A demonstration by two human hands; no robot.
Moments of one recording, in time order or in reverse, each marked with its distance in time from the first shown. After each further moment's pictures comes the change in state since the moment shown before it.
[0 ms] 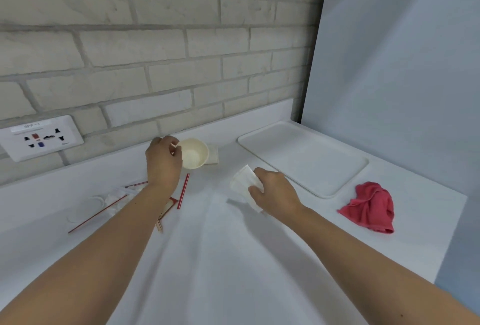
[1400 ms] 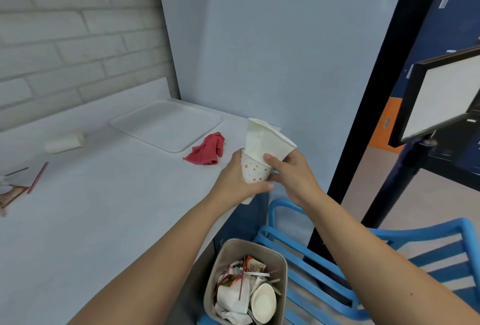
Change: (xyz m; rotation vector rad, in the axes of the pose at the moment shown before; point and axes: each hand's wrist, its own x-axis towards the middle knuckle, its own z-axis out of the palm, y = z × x) left_hand -0.356 0.304 0.088 -0.452 -1.052 0.168; right_hand -0.278 0.220 -0.165 1.148 0.454 0.409
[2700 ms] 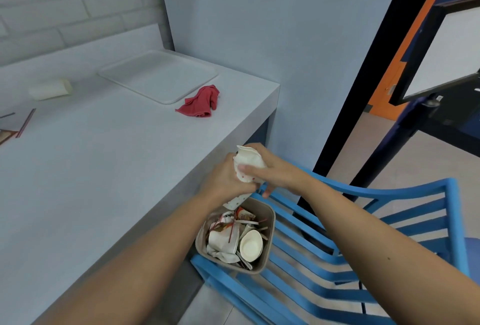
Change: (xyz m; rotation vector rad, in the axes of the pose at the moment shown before) left_hand -0.037 -0.084 0.055 0.206 -0.023 -0.119; right_hand -0.035 0.063 -0.026 -0.597 -0.551 0.247
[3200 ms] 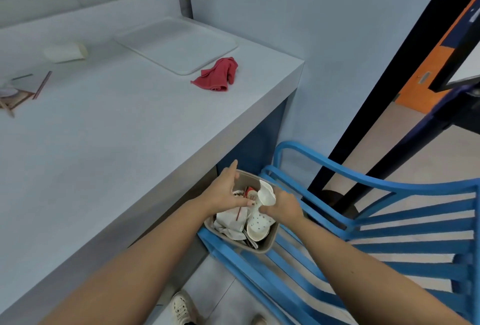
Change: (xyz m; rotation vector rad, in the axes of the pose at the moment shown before) left_hand -0.038 -0.058 0.014 0.061 -0.257 -0.191; right_hand 0.009 0.126 0.076 -0.397 0.206 0.389
